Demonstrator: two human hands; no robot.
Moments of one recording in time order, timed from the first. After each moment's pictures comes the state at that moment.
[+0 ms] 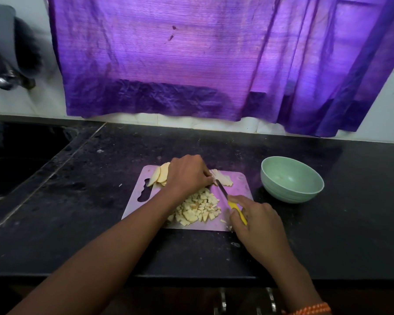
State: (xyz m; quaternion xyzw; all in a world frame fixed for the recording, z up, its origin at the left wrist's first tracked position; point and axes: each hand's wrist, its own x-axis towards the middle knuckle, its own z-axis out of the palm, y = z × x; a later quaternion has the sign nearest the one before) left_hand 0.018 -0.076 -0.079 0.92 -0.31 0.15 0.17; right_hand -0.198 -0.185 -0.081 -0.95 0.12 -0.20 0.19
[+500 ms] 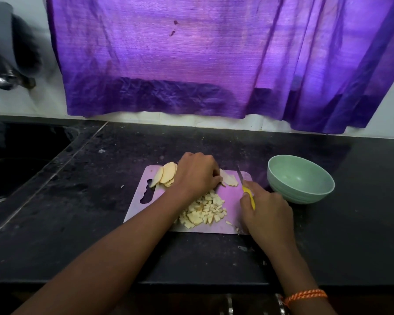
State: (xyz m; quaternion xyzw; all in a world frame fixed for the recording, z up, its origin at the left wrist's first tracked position) left_hand 0.008 -0.079 -0.074 0.88 -0.39 0.23 0.16; right_hand -0.169 -0.194 -0.082 -0.94 0.19 -0.27 0.11
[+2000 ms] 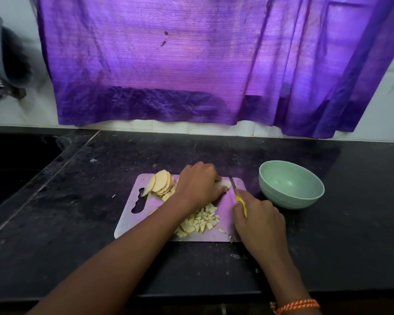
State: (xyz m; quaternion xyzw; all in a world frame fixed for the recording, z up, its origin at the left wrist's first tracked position) left_hand 0.003 -0.100 -0.083 0.88 -0.41 0.19 0.14; right_hand -0.174 -0.192 -0.079 -0.95 0.21 -0.24 0.10
